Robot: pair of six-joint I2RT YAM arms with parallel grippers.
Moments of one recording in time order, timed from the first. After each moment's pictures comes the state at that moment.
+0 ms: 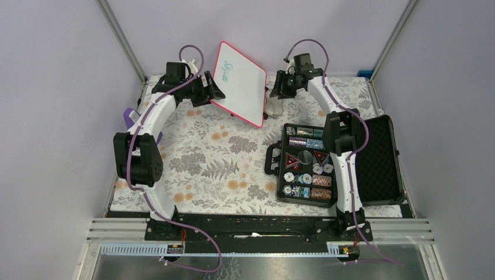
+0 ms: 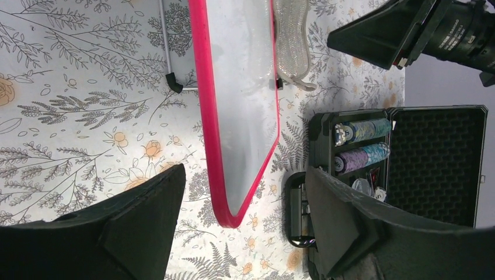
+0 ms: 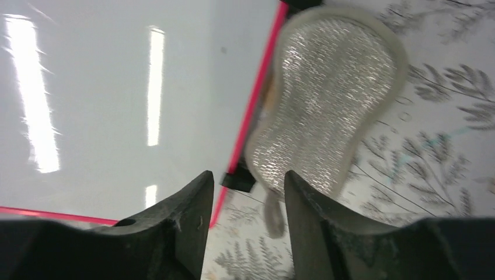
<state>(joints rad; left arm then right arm) -0.10 1.81 1.57 -0.49 0.55 -0.42 0.24 2.44 2.25 -0.73 -0.42 0.27</state>
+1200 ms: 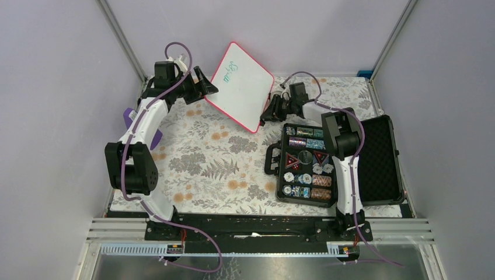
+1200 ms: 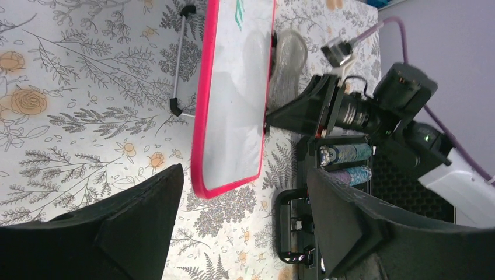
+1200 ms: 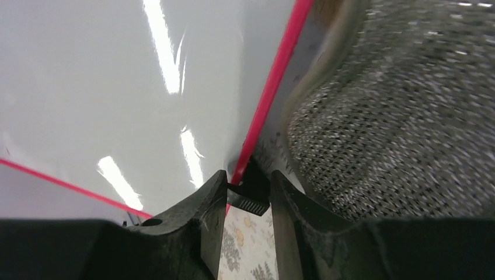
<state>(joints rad) -0.05 1.70 1.49 -0.38 0.54 -0.49 0.28 2.35 1.67 -0.12 -0.68 0.61</state>
